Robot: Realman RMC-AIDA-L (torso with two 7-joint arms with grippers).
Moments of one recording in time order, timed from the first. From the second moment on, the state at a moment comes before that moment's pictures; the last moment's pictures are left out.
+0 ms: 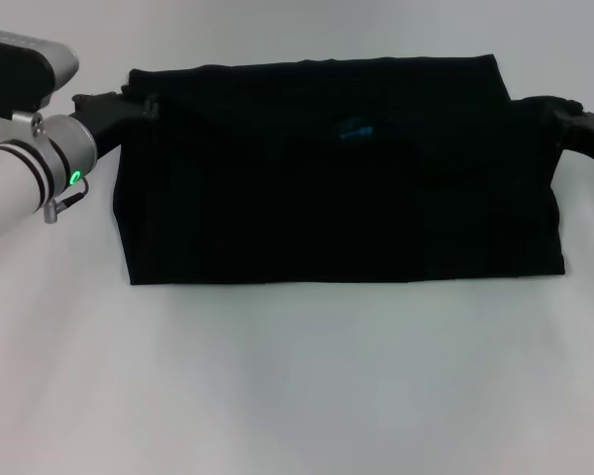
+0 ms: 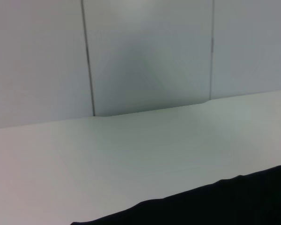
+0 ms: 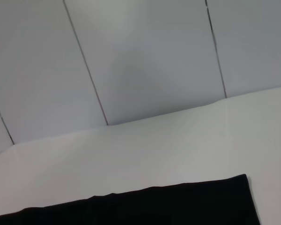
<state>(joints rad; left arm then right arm) -0.85 -2.16 0.39 0.44 1.80 0.53 -1.10 0.74 2.09 -0.29 -0.39 -1.77 -0.77 1.26</state>
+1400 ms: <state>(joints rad) -0.59 -2.12 0.60 0.74 1.87 0.99 -1.51 0.43 2.03 -0.29 -0.53 -1.66 -1.29 1.29</state>
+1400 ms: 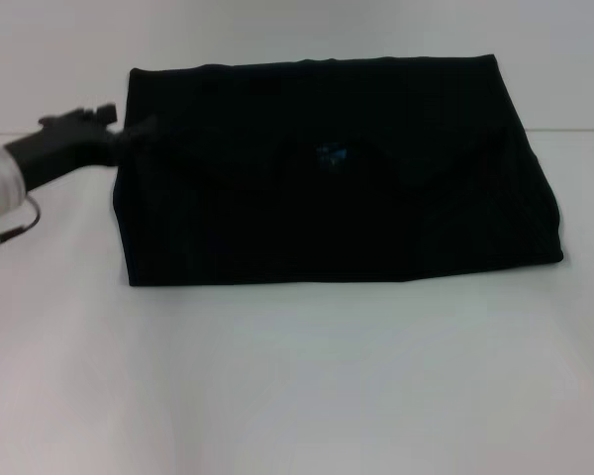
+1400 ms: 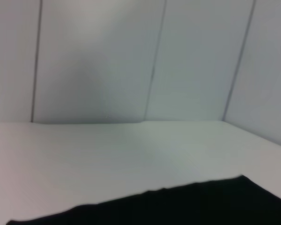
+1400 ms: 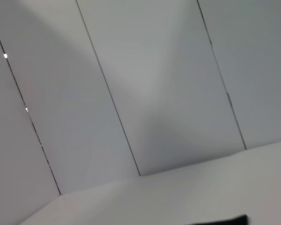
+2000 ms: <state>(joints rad) -0.54 -2.12 0.54 0.72 1.98 1.03 -1.39 0.35 2.04 -0.30 -0.53 -1.90 -1.30 1.09</state>
